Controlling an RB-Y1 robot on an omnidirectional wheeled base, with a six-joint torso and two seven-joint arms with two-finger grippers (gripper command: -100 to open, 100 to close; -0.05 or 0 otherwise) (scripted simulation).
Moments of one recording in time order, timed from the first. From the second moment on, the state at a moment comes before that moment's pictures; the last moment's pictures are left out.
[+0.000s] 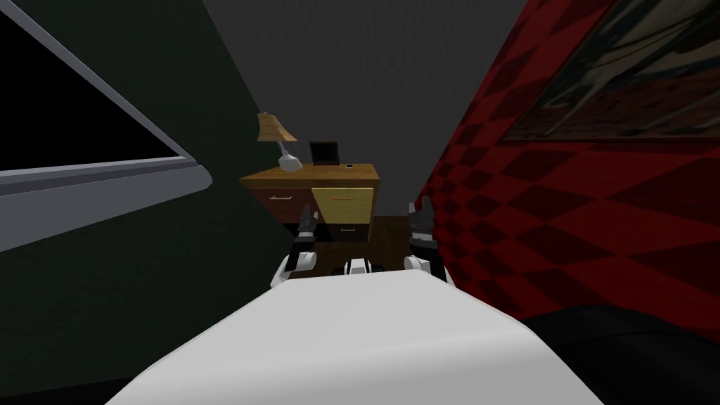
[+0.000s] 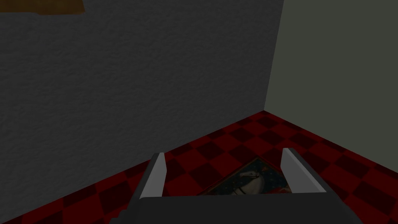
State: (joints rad) left arm 0.25 0.12 -0.02 -1.79 0.07 -0.41 0.08; right arm 0.54 0.00 0.02 -2.23 -0.08 -0.48 0.04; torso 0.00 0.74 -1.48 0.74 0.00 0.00
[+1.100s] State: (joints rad) left arm 0.16 0.12 -0.04 -1.61 0.05 -0.33 0.07; right arm 0.54 0.00 0.02 -2.23 -0.08 -0.48 0.04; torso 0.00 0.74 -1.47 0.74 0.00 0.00
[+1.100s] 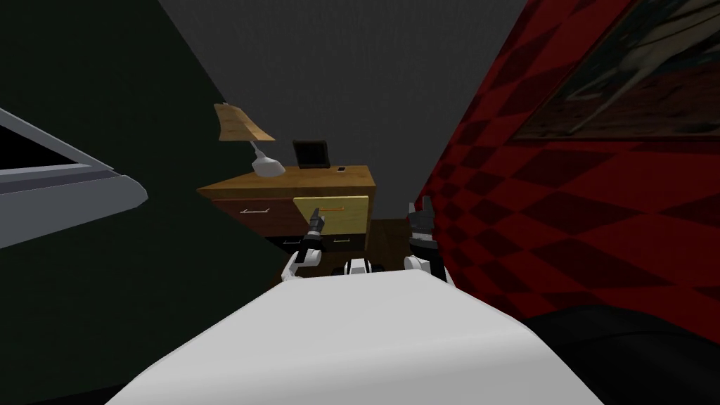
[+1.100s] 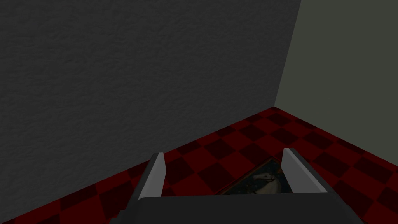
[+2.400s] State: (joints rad) left arm 0.16 0.12 -0.04 -1.65 0.05 -0.29 0.07; right arm 0.54 0.00 0.02 -2.23 -0.08 -0.48 0.04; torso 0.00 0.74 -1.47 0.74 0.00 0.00
